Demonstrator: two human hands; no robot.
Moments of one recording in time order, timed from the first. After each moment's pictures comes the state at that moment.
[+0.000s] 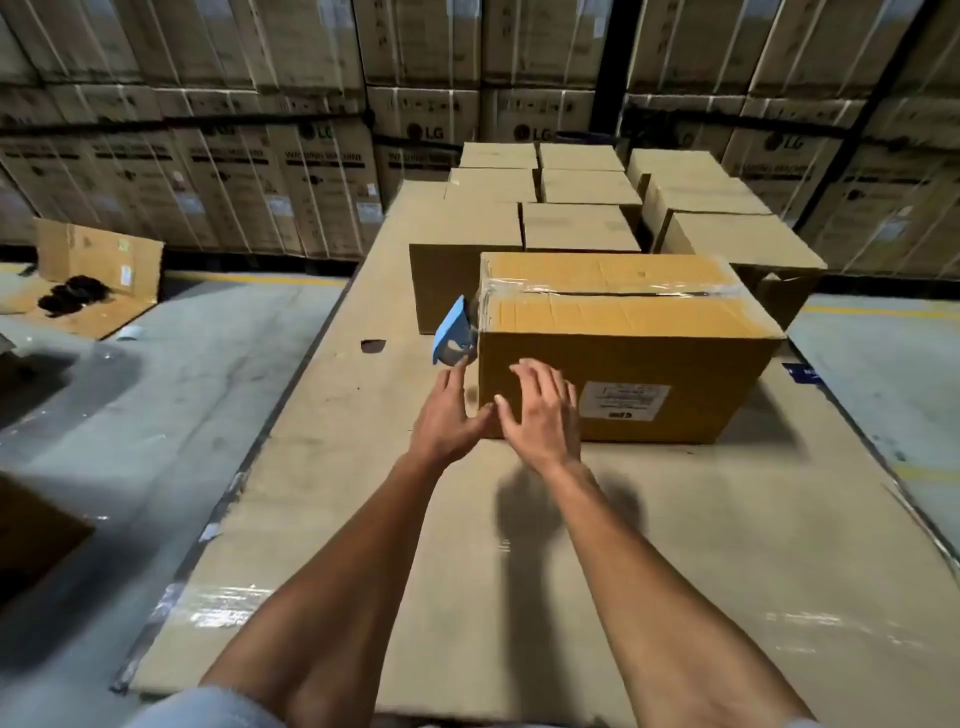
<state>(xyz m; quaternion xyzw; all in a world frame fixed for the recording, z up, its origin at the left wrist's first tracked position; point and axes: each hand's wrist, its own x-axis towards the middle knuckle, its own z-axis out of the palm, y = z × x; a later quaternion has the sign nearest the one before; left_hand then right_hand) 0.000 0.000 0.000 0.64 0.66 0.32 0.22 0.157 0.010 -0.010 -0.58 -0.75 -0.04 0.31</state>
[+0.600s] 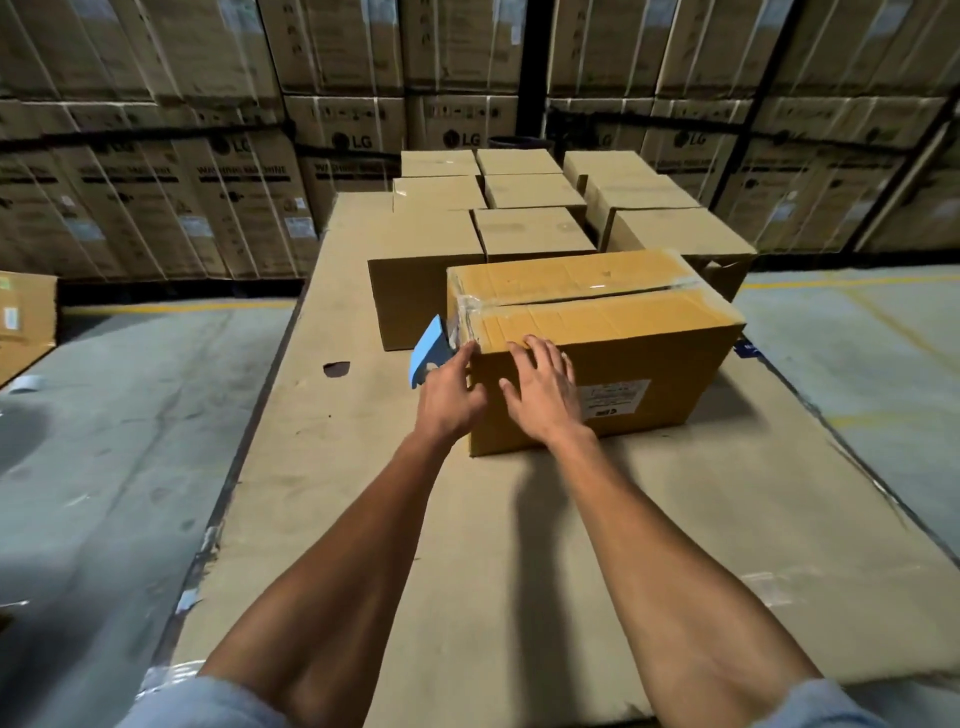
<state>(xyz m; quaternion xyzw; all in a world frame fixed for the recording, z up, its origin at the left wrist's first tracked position) -0.009 0.036 0.037 0.67 0.61 0.33 0.25 0.151 0.036 0.032 -0.66 -0.73 -0.01 0.18</state>
